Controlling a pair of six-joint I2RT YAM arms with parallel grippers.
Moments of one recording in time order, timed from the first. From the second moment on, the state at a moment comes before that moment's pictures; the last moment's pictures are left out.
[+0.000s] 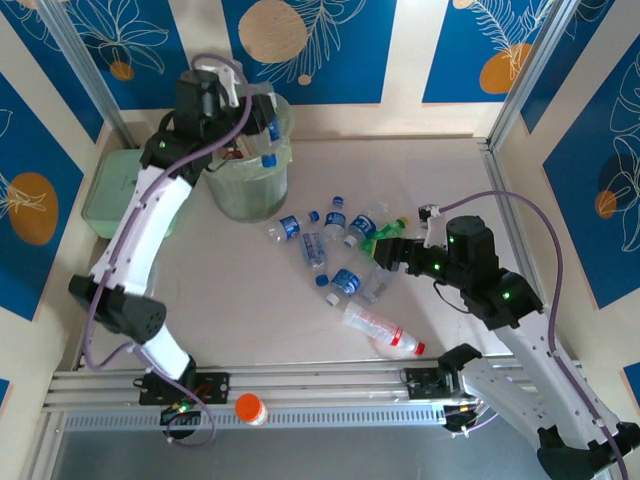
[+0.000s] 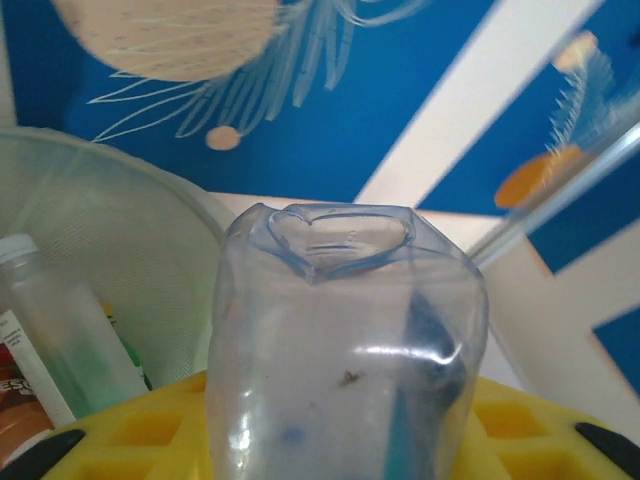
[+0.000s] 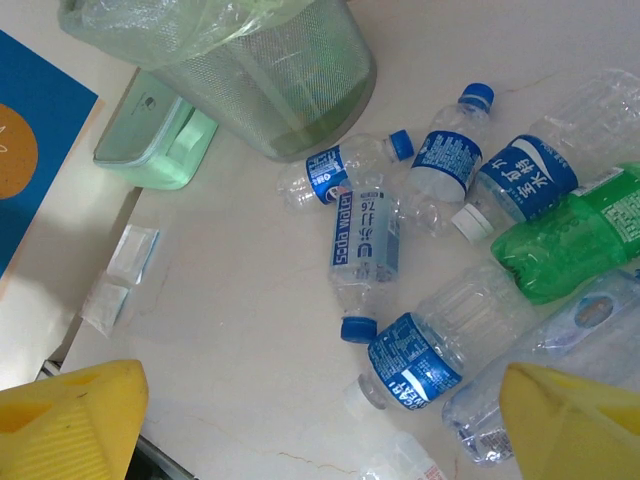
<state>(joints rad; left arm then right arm) -0.37 1.70 2.04 -0.65 0.11 -0.48 0.45 0.73 0.93 -0.72 -0.24 0.51</state>
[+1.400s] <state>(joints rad) -0.18 2.26 2.35 -0.83 0.21 -0.86 0.45 0.88 0.94 -0.64 -0.18 0.51</state>
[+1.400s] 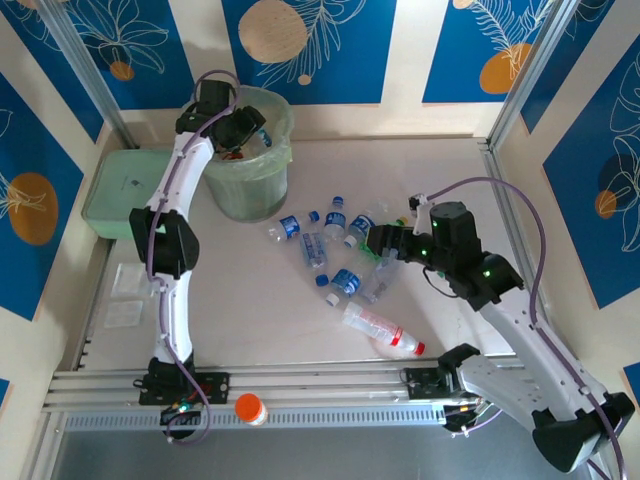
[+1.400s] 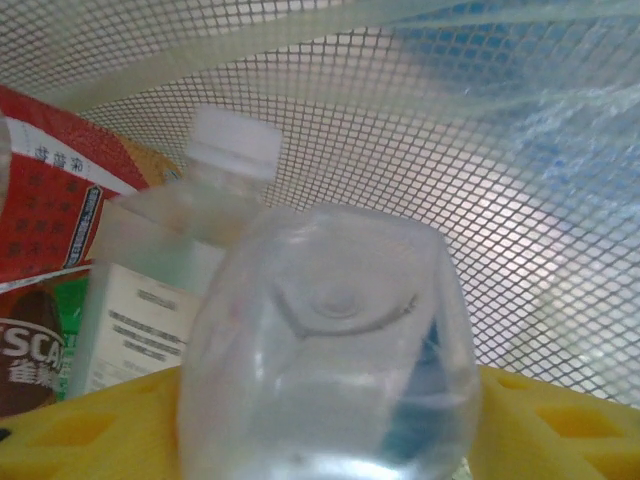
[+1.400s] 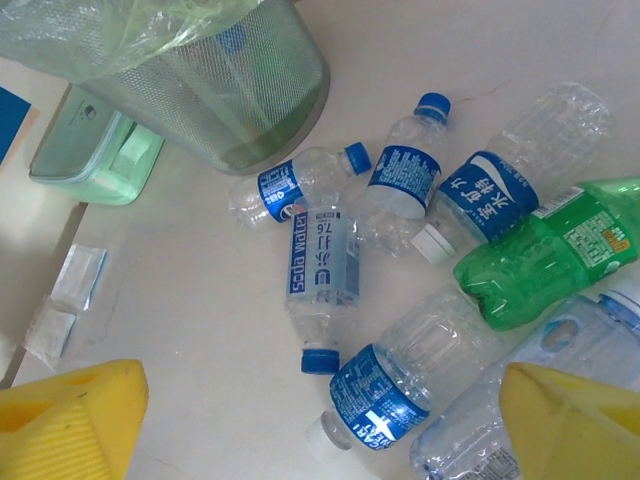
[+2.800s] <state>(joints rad) -0.34 1.33 1.64 -0.64 0.23 -0.69 0.61 0.90 1.13 -0.92 -0.12 0.48</state>
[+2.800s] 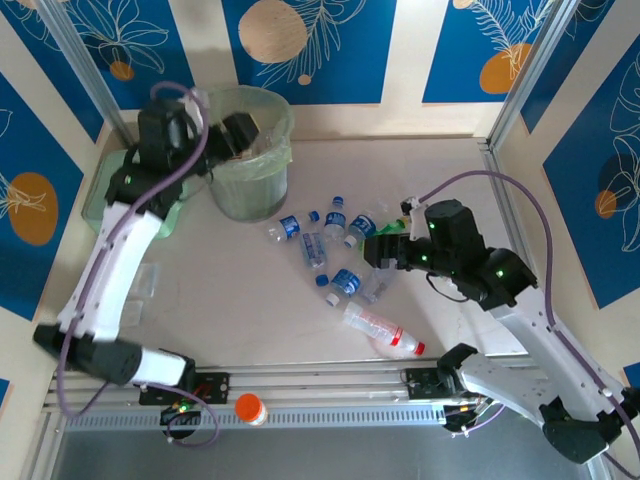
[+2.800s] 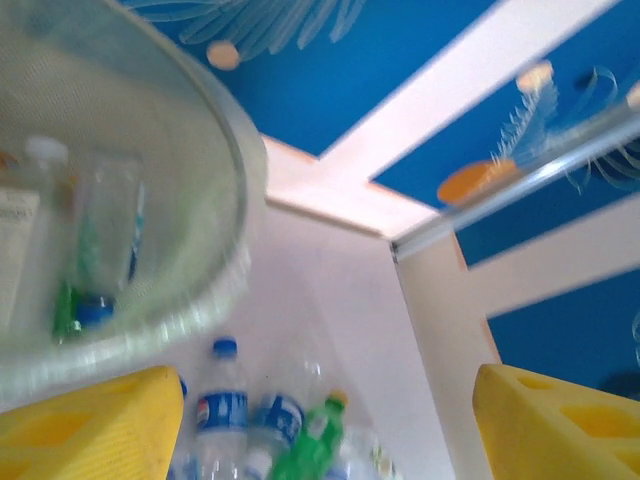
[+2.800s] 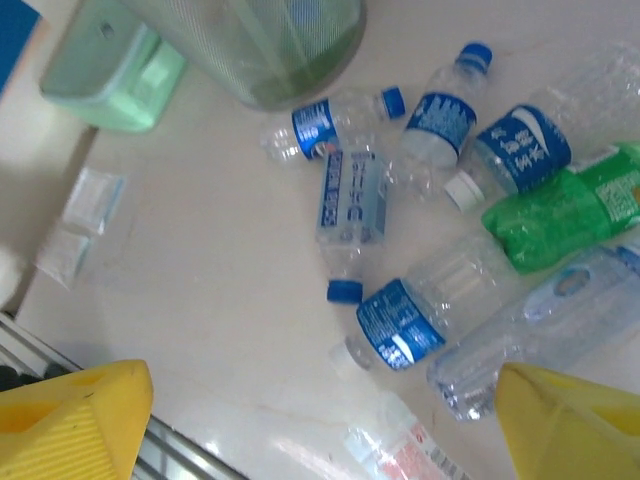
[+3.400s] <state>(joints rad) -0.40 0.87 0.99 -0.65 0.23 -0.47 0.99 1.41 1.19 -1.32 0.04 0.42</state>
